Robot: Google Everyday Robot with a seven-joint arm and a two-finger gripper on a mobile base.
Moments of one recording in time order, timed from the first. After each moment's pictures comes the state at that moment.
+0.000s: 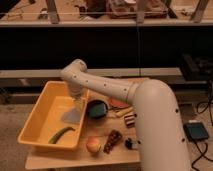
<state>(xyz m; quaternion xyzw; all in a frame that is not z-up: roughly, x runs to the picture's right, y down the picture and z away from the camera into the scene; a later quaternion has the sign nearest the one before) -0.172 0.066 0.860 -0.28 -0.13 -0.18 0.93</state>
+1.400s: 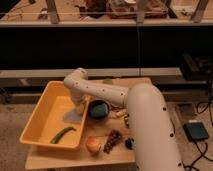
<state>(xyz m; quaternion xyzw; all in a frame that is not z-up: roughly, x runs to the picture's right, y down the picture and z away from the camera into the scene) -0.172 0.104 0.904 -0.31 -0.14 -0.19 0.92</state>
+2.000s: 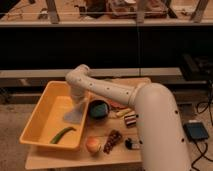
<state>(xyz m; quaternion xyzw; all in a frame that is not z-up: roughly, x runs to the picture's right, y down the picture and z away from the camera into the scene) -0.176 0.071 0.866 -0.26 -0.19 -0.21 0.92</state>
